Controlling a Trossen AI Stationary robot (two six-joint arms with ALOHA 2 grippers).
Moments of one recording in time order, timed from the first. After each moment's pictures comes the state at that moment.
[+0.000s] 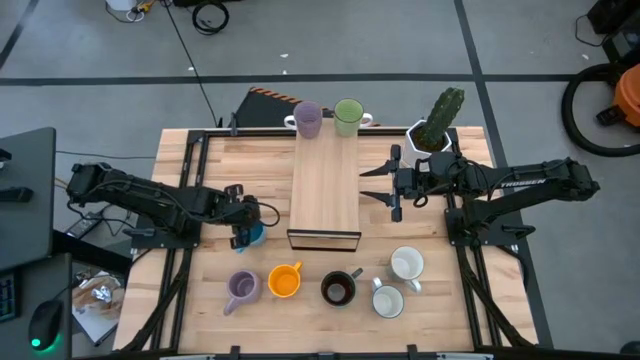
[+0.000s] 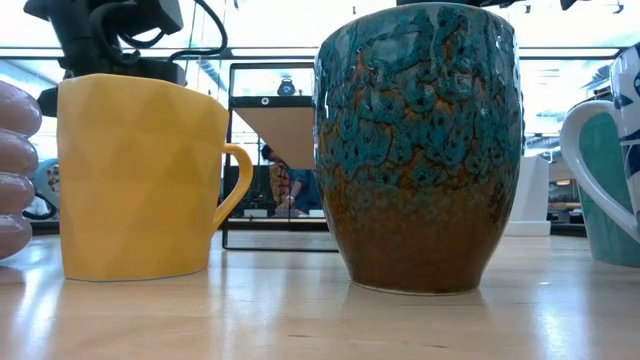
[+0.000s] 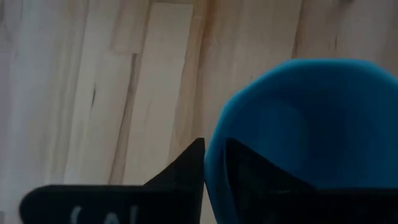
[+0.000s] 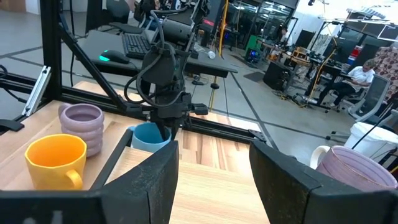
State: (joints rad) left arm -0.13 1.15 0.68 -0.75 -0.31 -0.21; right arm -0.02 0.95 0.73 0.13 0.03 -0.29
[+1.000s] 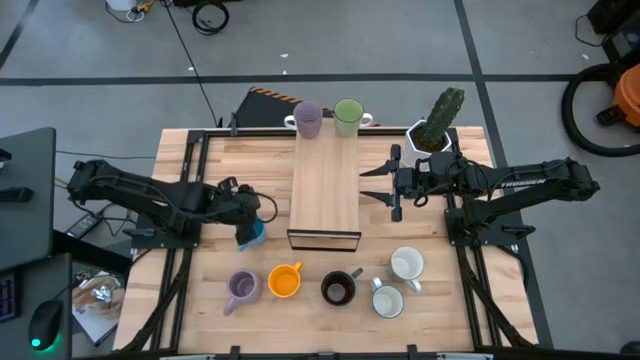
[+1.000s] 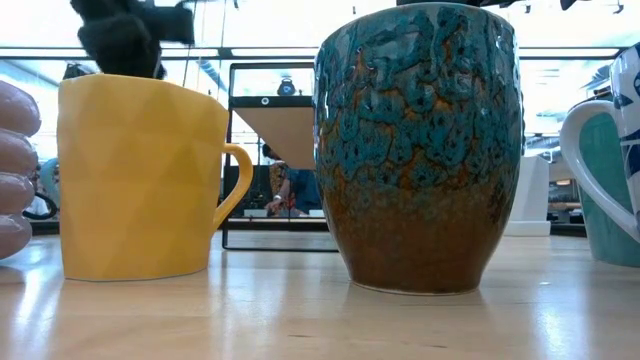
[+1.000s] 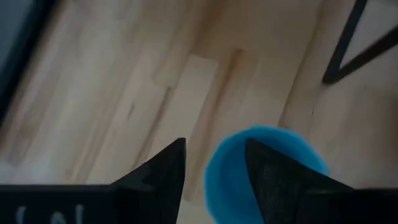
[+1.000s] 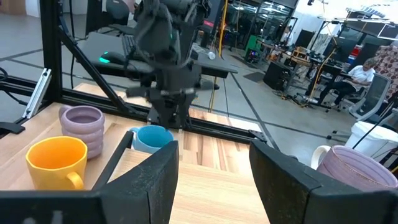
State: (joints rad) left arm -0.20 1.15 0.92 -0.95 -0.44 -0.47; right arm -0.02 0.95 0.73 0.14 0.03 -0.28
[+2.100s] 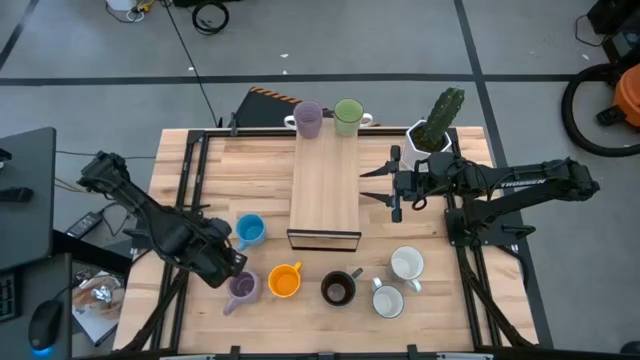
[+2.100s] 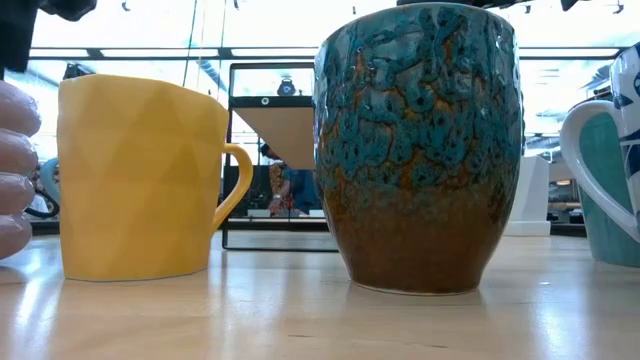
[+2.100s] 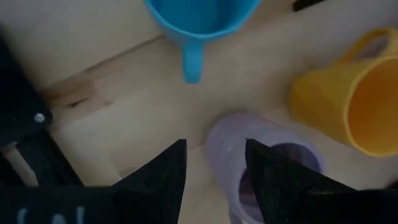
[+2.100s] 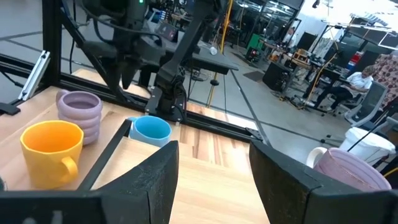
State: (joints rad) left arm -0.68 1.25 1.06 -1.21 -0.23 -1.82; right arm -0.02 0.95 0.73 0.11 0.03 -0.35
